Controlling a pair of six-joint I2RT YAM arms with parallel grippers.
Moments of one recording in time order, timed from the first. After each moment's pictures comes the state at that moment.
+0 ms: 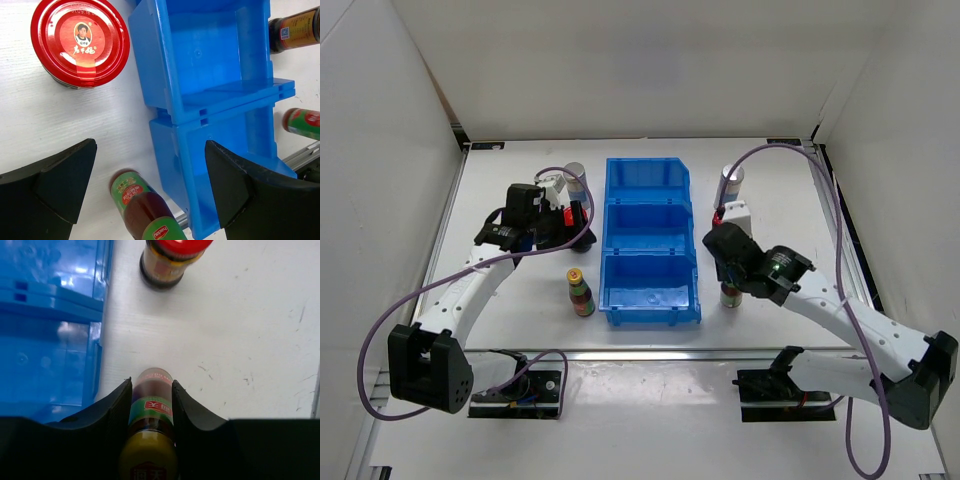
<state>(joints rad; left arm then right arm) -0.25 1.23 0.96 -0.49 0.30 -0.32 0.86 1.07 0.98 -0.87 0.57 0.44</state>
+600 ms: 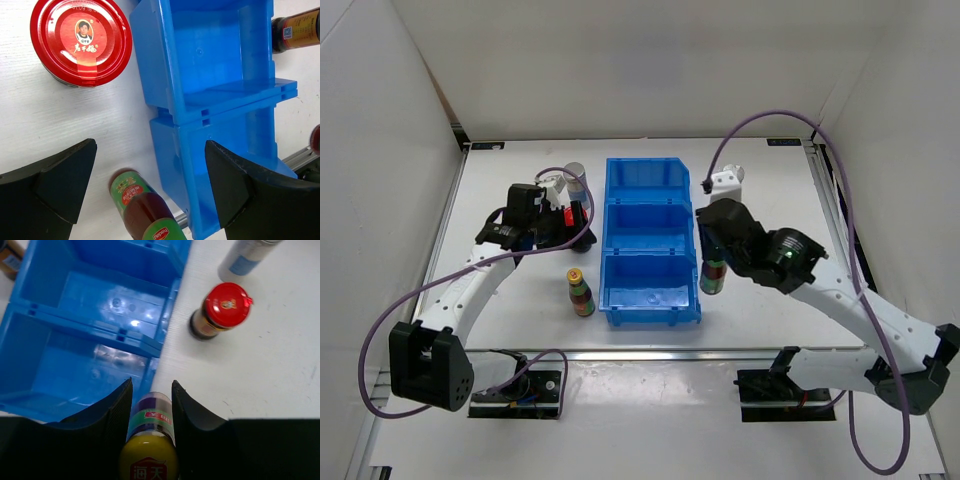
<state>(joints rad) -0.25 1.24 0.96 -0.49 0.30 -0.32 0.96 1.14 1.31 -0.91 0.57 0.38</state>
